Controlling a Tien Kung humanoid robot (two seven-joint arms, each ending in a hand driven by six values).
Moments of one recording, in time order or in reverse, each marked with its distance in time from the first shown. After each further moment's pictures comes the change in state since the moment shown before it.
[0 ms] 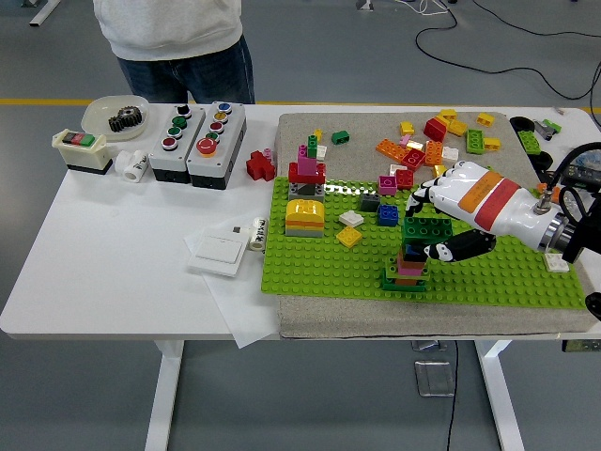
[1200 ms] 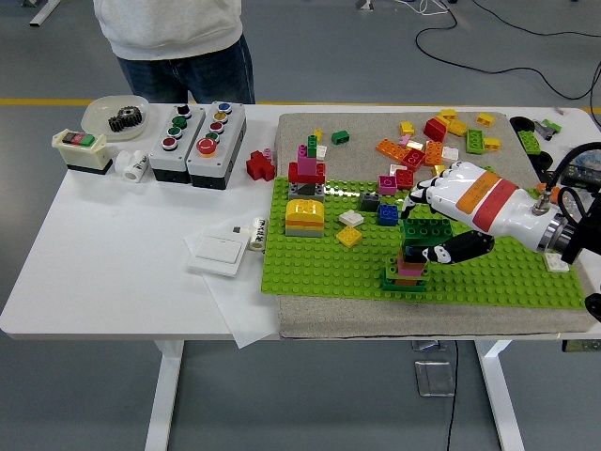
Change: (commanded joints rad) left arm 0.002 0.001 -0.005 0.000 0.013 -0.001 0.003; right arm -0.004 -0.003 0.004 0.021 0.010 -0.002 0.001
